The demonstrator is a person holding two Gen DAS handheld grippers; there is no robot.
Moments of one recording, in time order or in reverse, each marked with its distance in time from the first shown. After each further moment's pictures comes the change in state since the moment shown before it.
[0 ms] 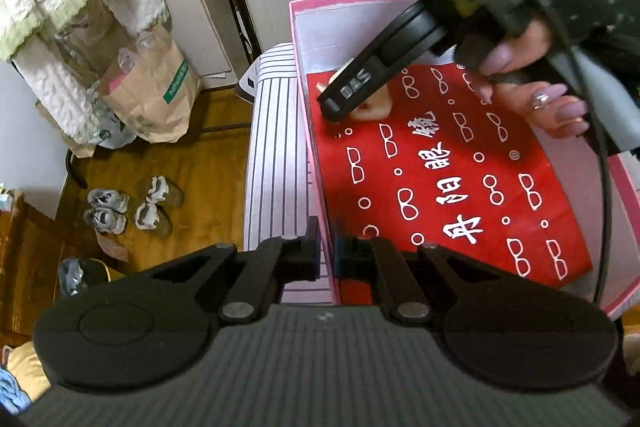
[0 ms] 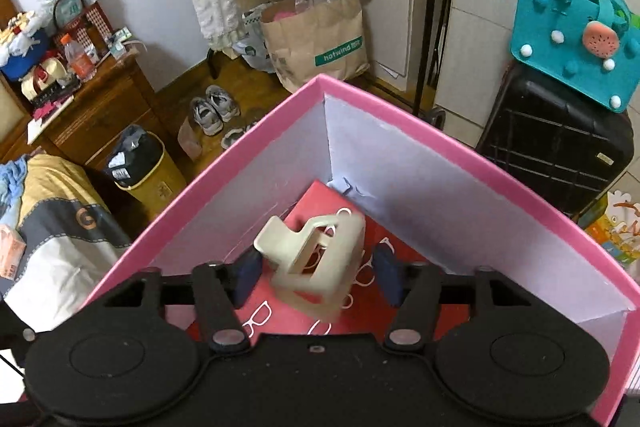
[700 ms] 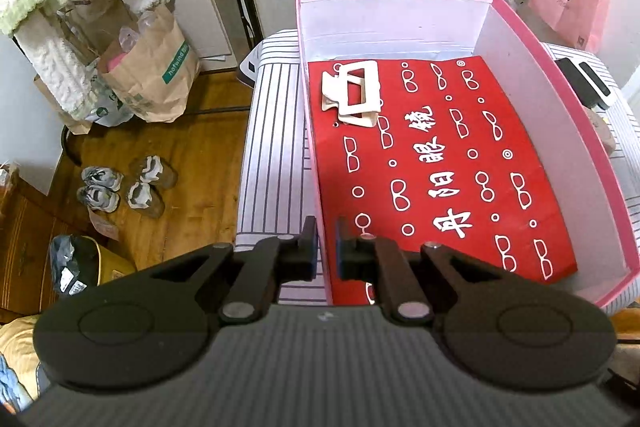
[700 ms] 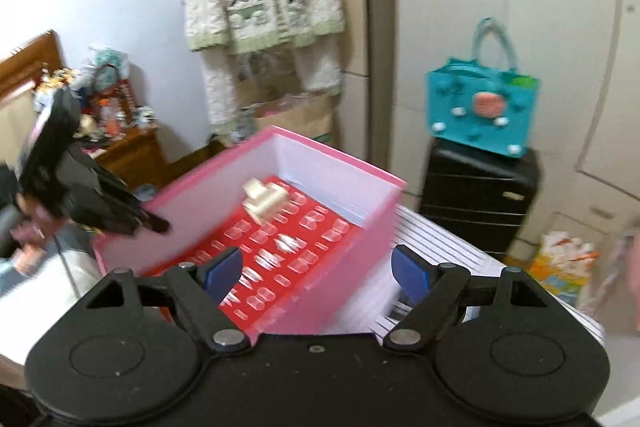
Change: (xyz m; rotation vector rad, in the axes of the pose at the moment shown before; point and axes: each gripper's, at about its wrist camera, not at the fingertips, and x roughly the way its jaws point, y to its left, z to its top) left arm -0.004 -0.002 -0.001 -0.053 0.032 -0.010; right arm -0.213 -0.056 -0.166 -0.040 -0.352 -0.077
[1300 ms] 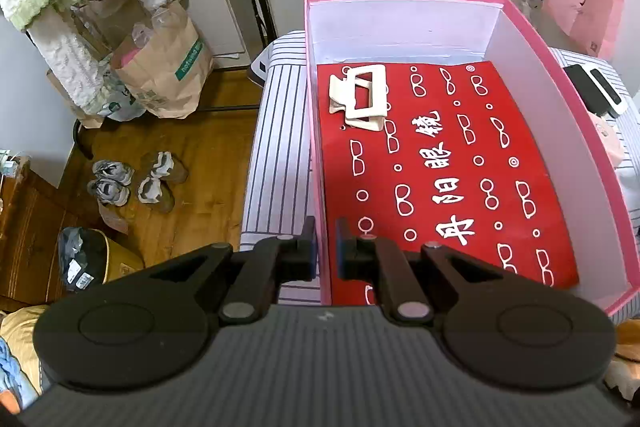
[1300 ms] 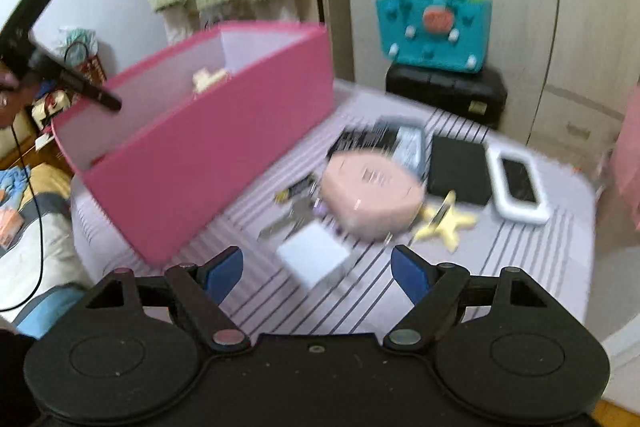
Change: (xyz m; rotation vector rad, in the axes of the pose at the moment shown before) left arm -0.002 -0.004 0.004 -0.026 0.005 0.043; right arm 0.010 -0.042 -0.138 0.105 0.087 -0.023
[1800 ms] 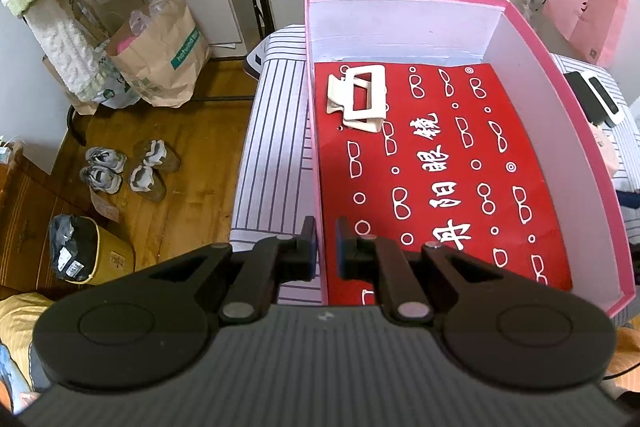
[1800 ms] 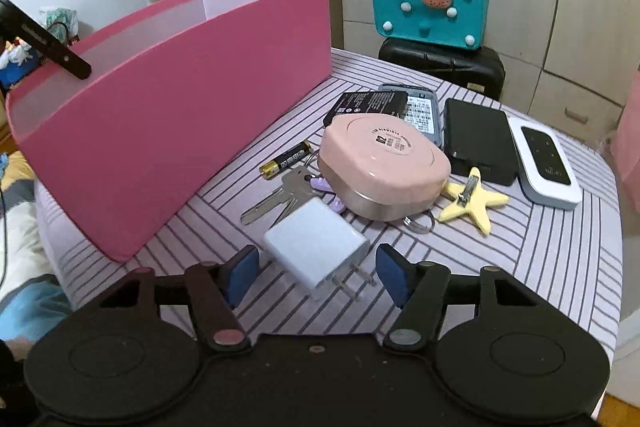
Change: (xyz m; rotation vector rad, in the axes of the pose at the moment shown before) left arm 0.002 0.001 0.004 -0.031 0.021 -0.024; right arm 0.043 0.010 -0.013 -0.016 0.018 -0.071
